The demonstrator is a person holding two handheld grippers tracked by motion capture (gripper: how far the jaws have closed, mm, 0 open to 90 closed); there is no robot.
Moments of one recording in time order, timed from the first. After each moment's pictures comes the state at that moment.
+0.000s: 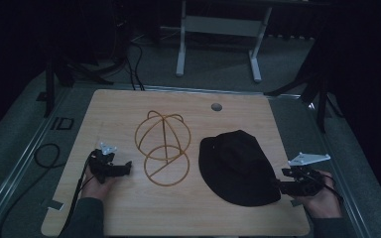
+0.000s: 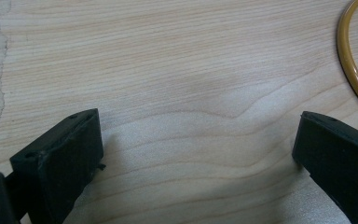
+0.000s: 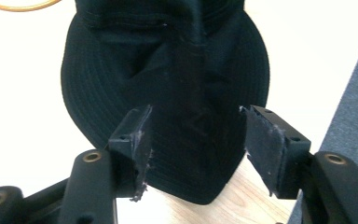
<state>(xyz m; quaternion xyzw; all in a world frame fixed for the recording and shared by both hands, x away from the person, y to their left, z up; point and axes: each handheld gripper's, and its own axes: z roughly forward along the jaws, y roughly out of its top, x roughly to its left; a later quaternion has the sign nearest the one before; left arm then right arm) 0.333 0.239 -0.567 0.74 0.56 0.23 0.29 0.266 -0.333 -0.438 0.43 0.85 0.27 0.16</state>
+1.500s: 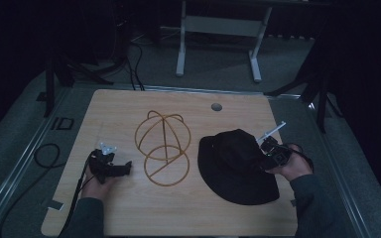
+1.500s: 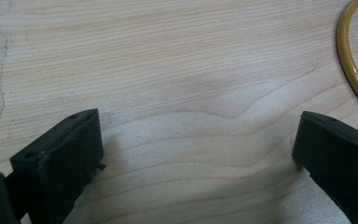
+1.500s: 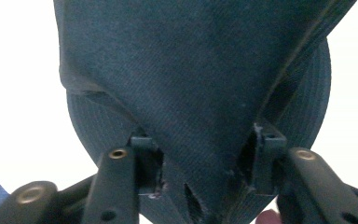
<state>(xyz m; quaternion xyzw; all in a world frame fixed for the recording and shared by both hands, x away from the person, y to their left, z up) 0.333 0.239 -0.567 0.74 0.56 0.23 0.29 0.359 -0.283 -0.447 0.38 0.91 0.18 0.04</state>
